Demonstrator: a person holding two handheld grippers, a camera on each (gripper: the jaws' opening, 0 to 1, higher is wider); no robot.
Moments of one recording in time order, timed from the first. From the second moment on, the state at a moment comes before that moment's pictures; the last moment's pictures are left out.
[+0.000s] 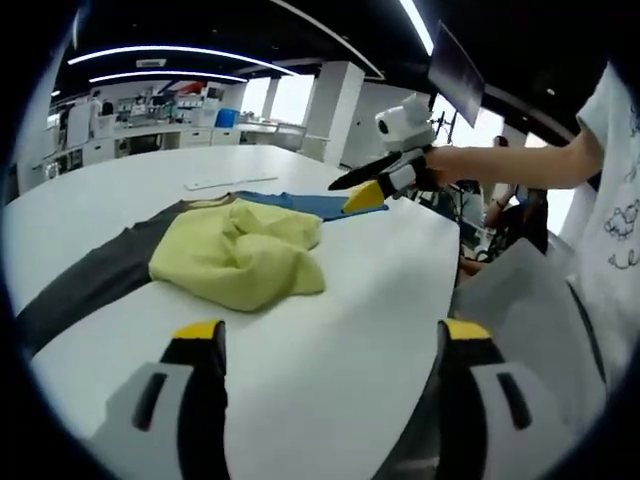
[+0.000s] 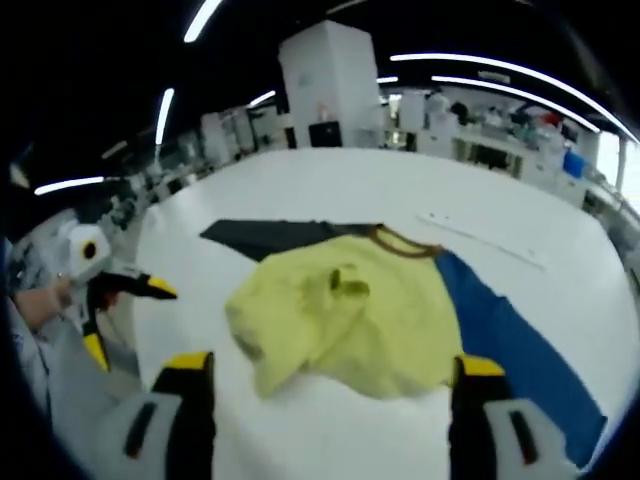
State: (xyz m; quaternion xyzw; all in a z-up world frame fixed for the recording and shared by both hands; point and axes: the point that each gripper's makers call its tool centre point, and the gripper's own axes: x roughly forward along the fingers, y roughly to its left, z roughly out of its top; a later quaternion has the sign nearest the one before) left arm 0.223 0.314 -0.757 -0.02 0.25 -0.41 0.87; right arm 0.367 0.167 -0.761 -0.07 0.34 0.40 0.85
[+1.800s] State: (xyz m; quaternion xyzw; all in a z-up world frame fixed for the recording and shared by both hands) left arm 0.292 0.238 -0.805 0.05 0.25 -0.39 0.88; right arm 0.312 0.102 -0.781 -0.01 0.36 0.35 0.87
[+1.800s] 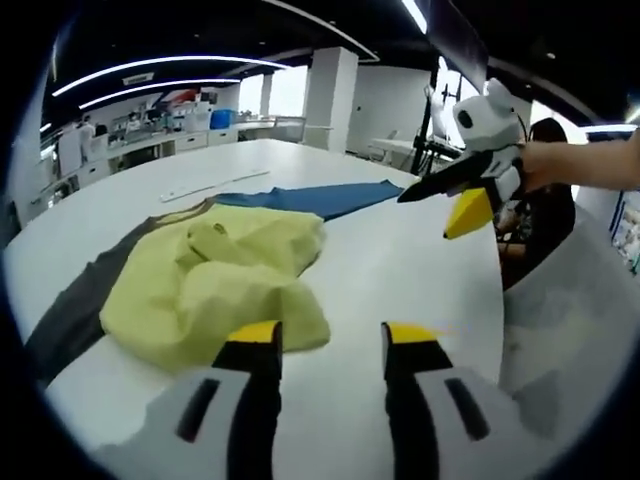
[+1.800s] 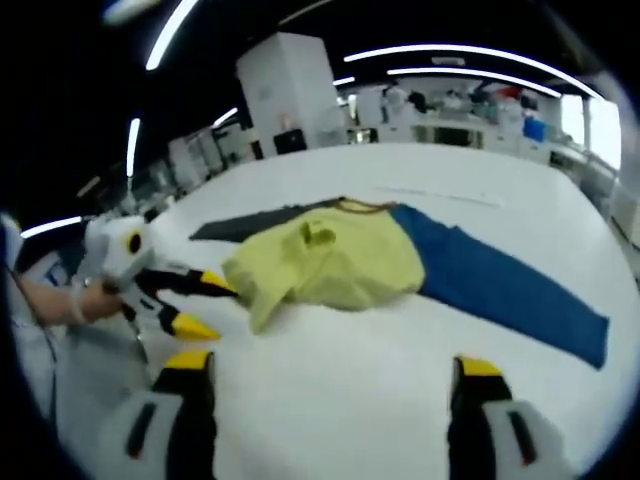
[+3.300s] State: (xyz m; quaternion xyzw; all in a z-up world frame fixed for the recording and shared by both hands) left arm 0.320 0.277 -0.805 0.04 0.27 -0.30 0.91; right arm 0.306 0.136 -0.790 -0.01 0.37 0.38 0.85
